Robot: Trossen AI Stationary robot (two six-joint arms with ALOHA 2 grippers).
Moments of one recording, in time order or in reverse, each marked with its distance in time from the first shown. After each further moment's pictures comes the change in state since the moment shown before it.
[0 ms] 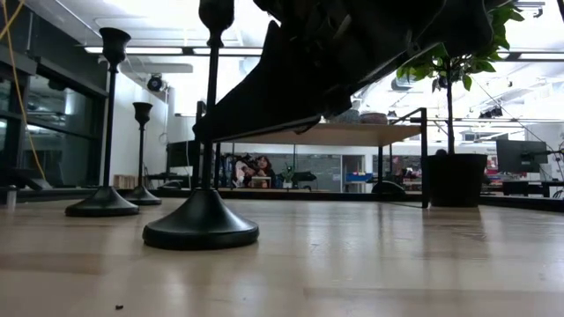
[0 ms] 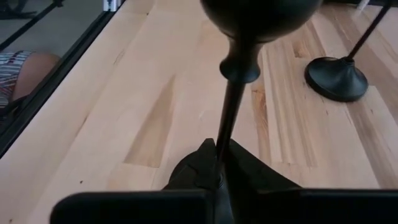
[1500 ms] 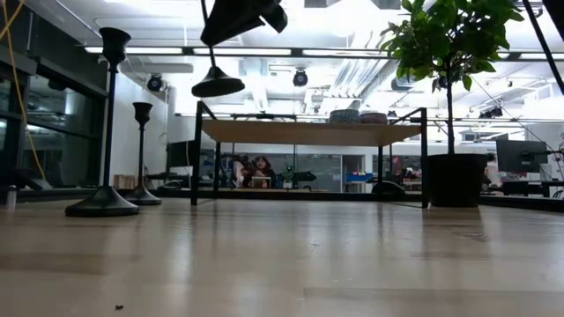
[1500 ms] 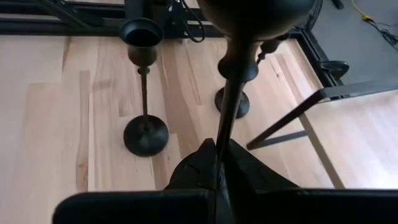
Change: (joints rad) left arm 0.000 0.000 0.000 0.000 0.000 0.000; right arm -0.254 -0.002 0.759 -0.967 0.180 -0.017
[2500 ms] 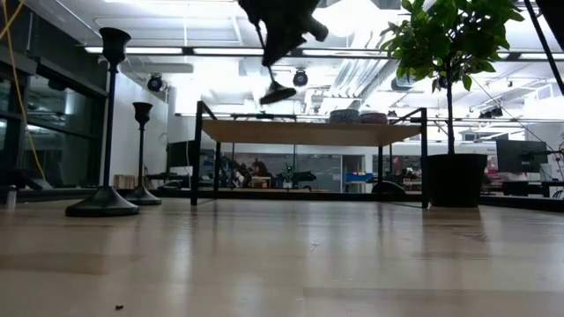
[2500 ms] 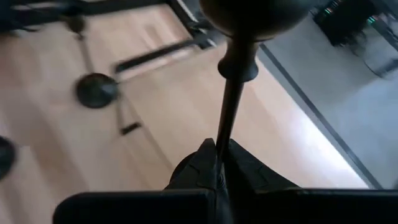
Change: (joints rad) left arm 0.000 0.000 0.000 0.000 0.000 0.000; right arm -0.212 -0.099 0.011 -0.223 0.155 0.104
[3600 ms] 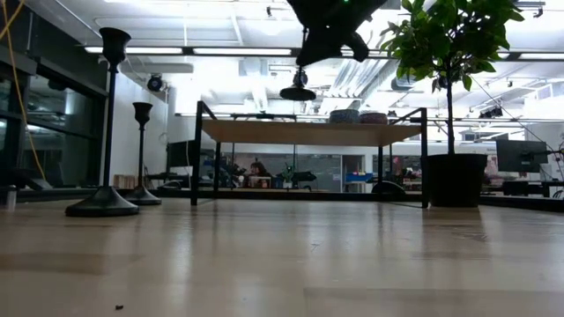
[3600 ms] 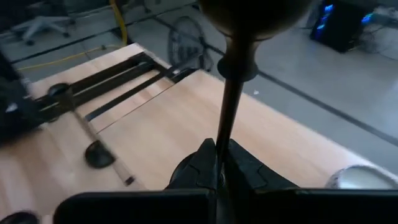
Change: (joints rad) left arm 0.000 0.000 0.000 0.000 0.000 0.000; right arm -0.093 -0.409 -0.651 0.596 -0.033 0.103
